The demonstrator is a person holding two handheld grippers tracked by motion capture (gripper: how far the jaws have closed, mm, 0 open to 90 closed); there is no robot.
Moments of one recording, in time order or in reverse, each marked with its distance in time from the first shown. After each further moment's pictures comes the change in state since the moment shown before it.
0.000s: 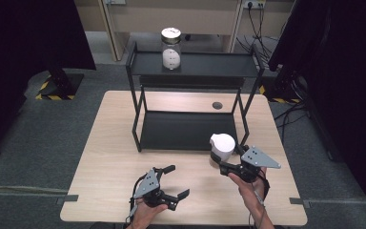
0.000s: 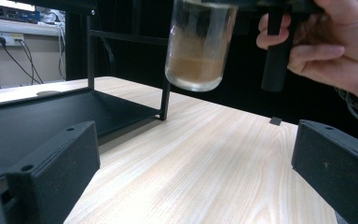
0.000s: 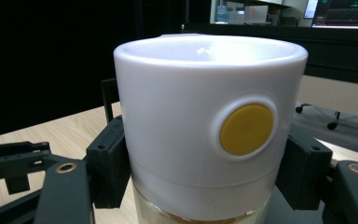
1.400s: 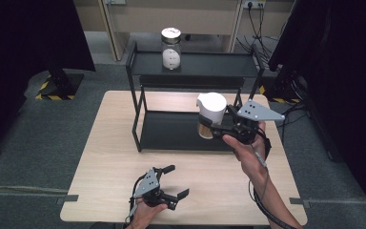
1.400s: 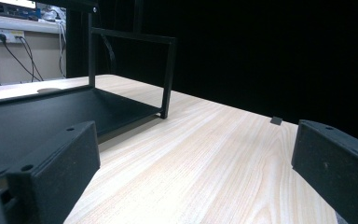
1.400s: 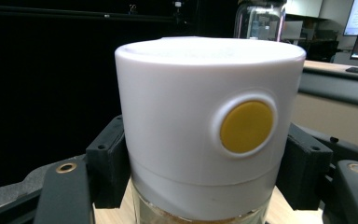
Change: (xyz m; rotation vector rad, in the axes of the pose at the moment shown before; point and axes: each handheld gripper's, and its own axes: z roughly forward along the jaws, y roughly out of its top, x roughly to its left) left arm 0.001 0.000 0.000 0.005 0.000 -0.010; right arm -0.020 0.134 0.036 -0.039 0.132 -0.013
